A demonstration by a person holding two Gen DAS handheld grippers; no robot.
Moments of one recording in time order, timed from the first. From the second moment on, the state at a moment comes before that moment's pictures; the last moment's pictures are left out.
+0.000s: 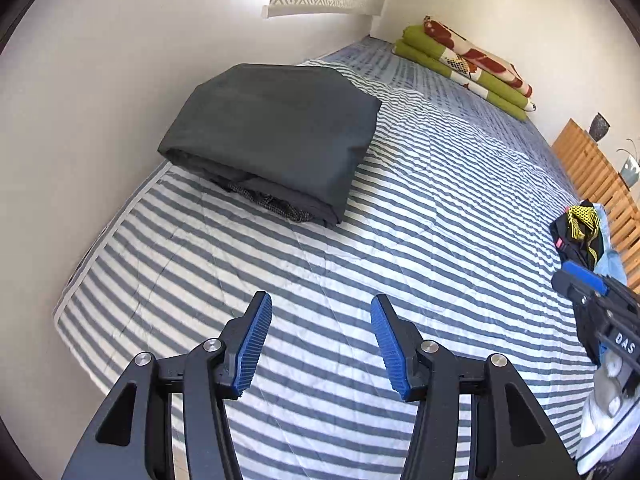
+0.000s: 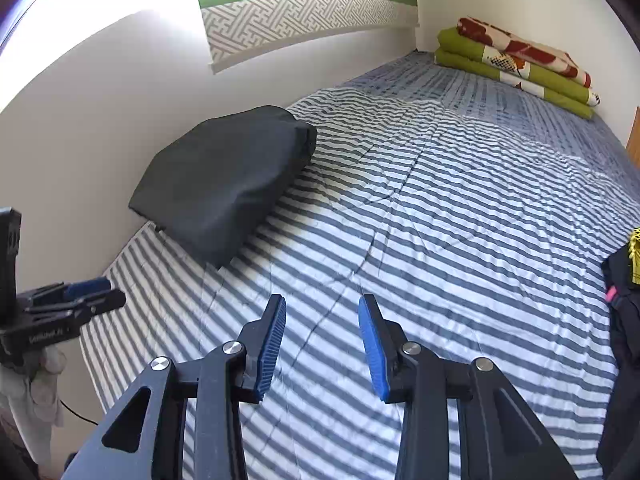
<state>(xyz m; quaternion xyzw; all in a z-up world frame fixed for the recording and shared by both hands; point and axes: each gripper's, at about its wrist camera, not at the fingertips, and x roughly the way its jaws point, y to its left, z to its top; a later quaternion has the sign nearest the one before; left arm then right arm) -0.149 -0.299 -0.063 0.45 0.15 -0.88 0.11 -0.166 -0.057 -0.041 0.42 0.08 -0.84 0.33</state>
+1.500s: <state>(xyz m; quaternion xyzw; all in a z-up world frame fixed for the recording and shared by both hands) 0.054 -0.080 -0.022 0.40 0.09 -0.90 0.14 0.031 0.157 -0.023 0.36 0.07 -0.89 0.26</state>
